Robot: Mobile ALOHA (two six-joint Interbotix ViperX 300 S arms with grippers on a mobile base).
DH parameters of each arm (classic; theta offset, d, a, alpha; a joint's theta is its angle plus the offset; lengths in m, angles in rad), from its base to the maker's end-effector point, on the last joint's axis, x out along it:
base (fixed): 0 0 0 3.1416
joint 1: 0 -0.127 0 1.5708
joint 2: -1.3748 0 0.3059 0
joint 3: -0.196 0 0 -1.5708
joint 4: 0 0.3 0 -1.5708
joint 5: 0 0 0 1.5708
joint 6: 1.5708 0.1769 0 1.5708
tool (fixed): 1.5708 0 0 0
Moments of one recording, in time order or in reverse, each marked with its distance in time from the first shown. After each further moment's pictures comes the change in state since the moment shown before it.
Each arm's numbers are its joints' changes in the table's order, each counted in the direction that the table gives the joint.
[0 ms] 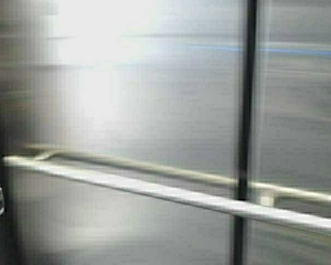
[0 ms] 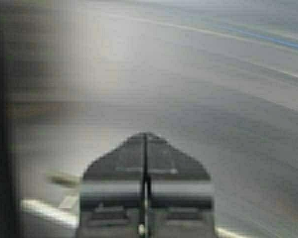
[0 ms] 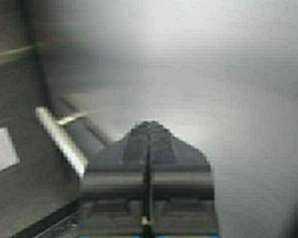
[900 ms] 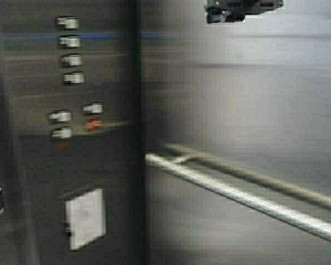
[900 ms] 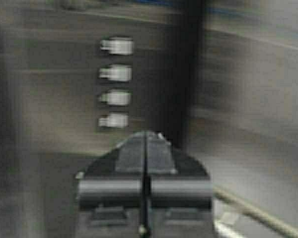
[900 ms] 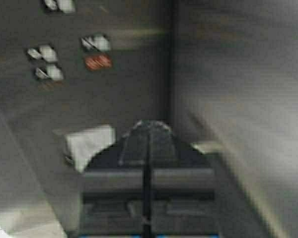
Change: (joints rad) left arm 0.000 -0.008 0.000 0.000 0.000 0.011; right arm 0.005 0.184 -0.060 0.000 0.012 0.003
